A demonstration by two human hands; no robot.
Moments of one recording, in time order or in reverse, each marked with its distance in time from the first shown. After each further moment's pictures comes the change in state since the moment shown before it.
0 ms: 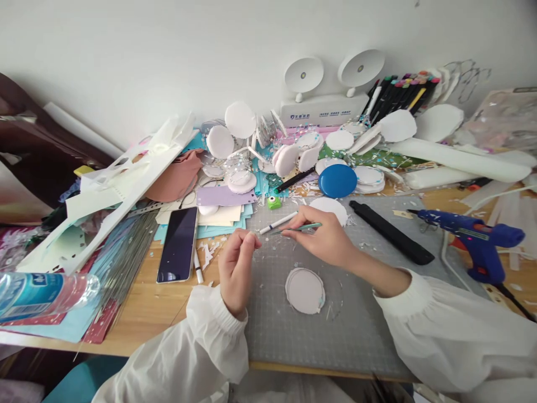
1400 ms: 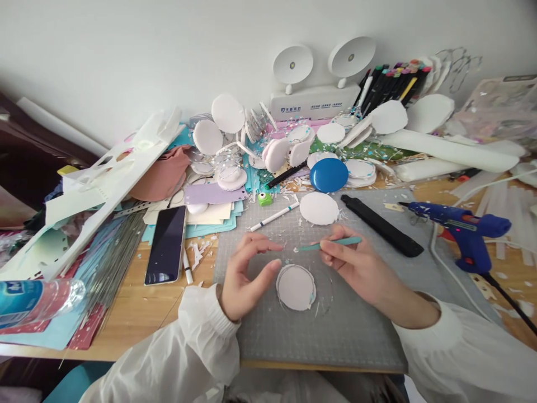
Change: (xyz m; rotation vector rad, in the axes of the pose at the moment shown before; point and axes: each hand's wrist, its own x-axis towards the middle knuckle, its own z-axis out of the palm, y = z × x) left_hand -0.007 0.001 0.005 0.045 -0.394 0.104; right_hand -0.061 -0.007 -0.033 0.762 0.161 0.619
